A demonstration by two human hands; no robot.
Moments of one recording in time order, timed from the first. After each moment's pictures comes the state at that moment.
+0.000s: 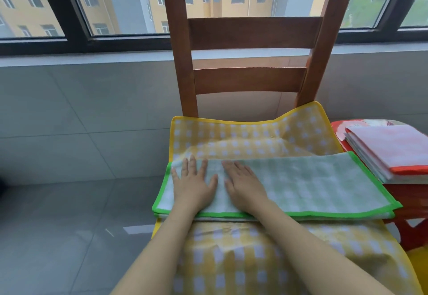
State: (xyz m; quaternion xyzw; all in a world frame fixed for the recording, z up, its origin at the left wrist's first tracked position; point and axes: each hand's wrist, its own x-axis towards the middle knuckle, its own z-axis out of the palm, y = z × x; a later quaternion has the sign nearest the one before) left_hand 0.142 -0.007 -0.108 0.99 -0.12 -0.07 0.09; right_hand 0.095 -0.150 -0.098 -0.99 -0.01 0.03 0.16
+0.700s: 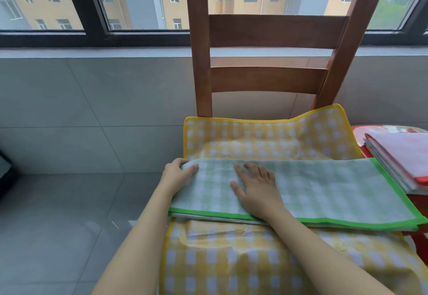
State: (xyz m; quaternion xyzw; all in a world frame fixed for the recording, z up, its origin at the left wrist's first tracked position) left_hand 0.181 0.064 -0.101 0.89 0.04 -0.15 0.44; right_hand 0.087 -0.143 -0.096 -0.99 0.03 0.05 0.12
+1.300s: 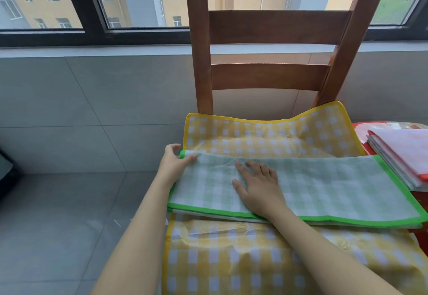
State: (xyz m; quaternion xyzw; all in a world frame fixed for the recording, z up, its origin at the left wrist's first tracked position) left_hand 0.181 0.062 -0.075 0.82 0.04 -0.09 0.56; right_hand 0.086 -0.143 -0.098 -0.99 0.03 0.03 0.11
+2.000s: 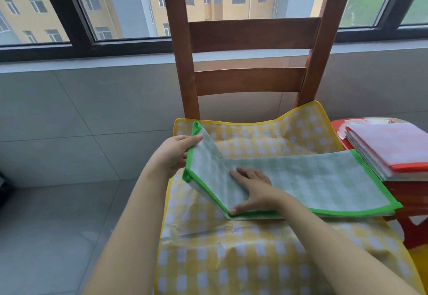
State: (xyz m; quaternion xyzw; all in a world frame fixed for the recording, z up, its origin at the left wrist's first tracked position) left_hand 0.164 0.028 -0.004 0.71 -0.01 -0.22 0.66; right_hand 0.072 -0.179 -0.074 -0.96 -0.05 0.18 0.19
